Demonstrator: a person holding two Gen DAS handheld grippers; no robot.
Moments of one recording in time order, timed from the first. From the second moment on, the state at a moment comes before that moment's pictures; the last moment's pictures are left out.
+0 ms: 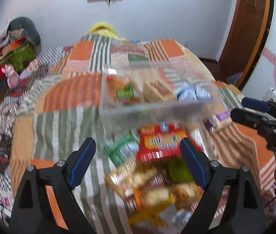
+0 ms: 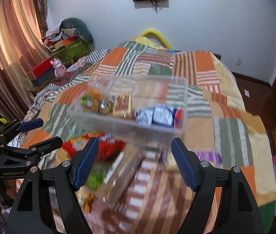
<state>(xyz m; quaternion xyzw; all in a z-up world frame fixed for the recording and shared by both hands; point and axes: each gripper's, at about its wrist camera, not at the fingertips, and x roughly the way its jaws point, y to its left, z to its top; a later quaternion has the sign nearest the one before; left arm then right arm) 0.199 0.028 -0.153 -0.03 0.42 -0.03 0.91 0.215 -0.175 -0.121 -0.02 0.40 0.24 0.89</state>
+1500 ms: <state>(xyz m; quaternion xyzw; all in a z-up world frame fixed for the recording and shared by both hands) 0.154 0.057 -0.194 -0.09 0.44 -0.05 0.89 0.214 -0.140 -0.198 0.01 0.50 0.24 0.83</state>
